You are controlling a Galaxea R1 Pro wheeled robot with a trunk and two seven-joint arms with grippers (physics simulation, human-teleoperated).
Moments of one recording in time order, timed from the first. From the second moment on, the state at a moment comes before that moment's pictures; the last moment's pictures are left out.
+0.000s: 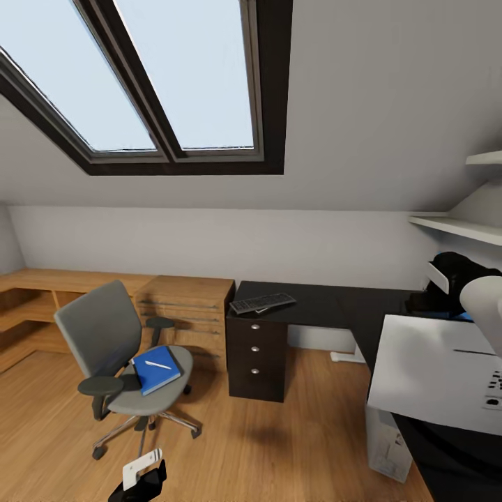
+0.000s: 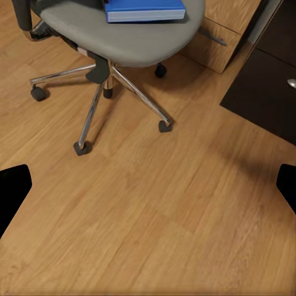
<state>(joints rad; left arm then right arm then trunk) -0.24 -0.02 0.03 -0.55 0.31 -0.18 0.21 -1.49 -0.39 0.21 0.00 -0.03 0.97 0.02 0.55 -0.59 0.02</state>
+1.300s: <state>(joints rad) -0.24 -0.02 0.02 -0.55 0.32 -0.18 0.21 -1.49 -0.38 0.20 -0.01 -0.03 1.02 0.17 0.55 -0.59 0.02</state>
